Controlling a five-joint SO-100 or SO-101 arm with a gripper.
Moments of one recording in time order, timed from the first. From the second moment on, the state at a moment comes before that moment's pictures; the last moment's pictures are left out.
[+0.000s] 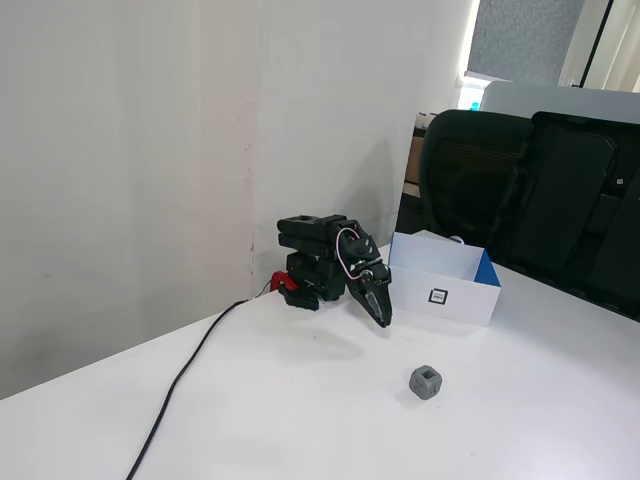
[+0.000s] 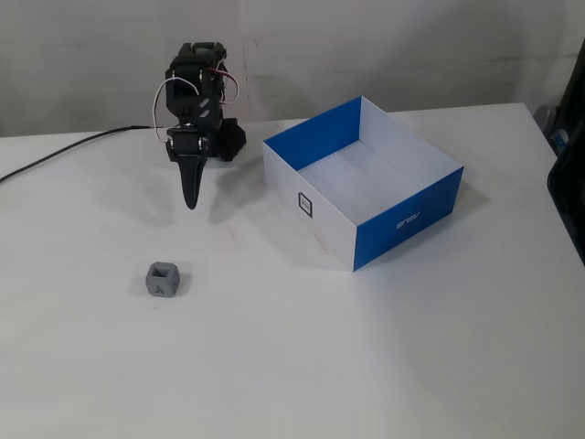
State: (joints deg) arm -6.9 193.6 177.0 65.0 -6.5
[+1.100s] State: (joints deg) arm -6.3 193.6 177.0 64.7 -6.5
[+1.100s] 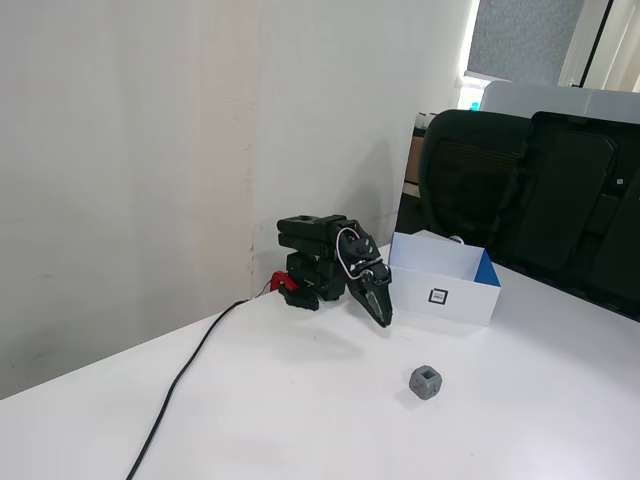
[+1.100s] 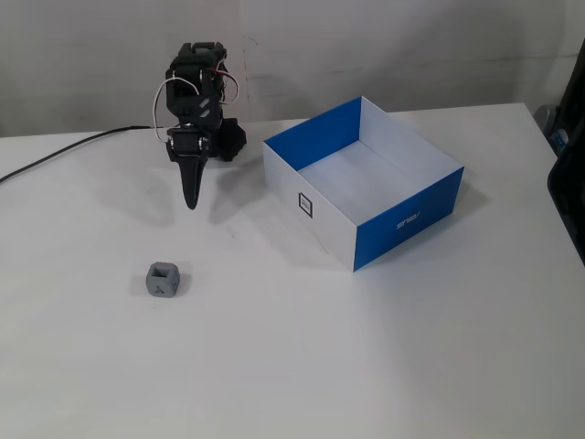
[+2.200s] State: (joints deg) arm -16.3 135.0 135.1 59.6 -27.1
